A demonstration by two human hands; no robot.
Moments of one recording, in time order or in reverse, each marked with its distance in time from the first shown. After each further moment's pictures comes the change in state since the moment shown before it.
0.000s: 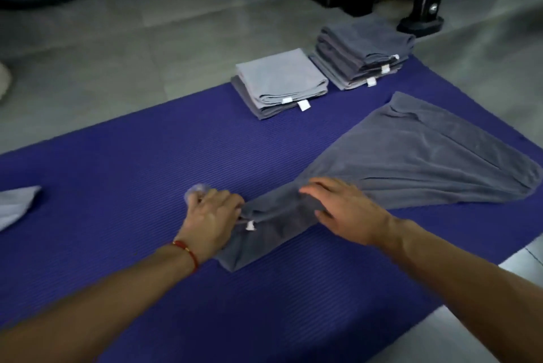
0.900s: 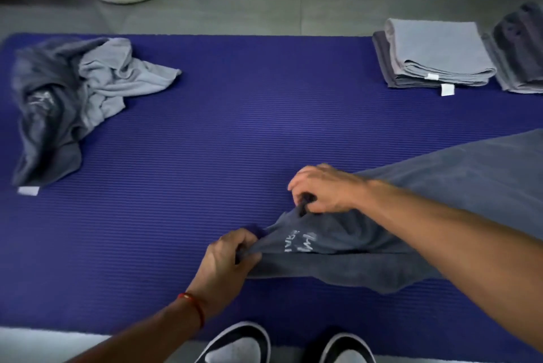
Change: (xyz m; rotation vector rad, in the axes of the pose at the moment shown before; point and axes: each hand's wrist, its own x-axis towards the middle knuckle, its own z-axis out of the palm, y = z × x) left_hand -0.225 0.060 -0.019 -0.707 -0.011 -0.826; right_hand 0.109 -0.152 0.063 -0.170 -0.591 -0.593
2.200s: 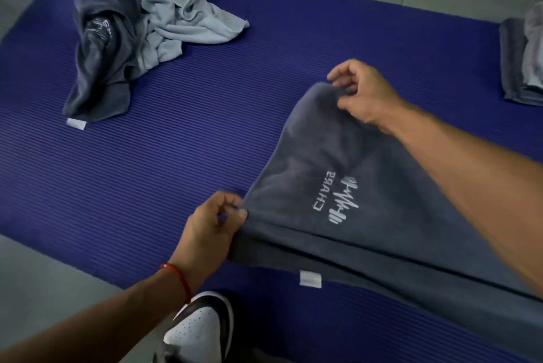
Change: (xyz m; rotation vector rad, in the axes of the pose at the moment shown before) left_hand 0.012 -0.034 -0.054 -0.294 0.282 -0.376; right_hand 0.147 0.037 -0.081 0.679 0.570 0.208
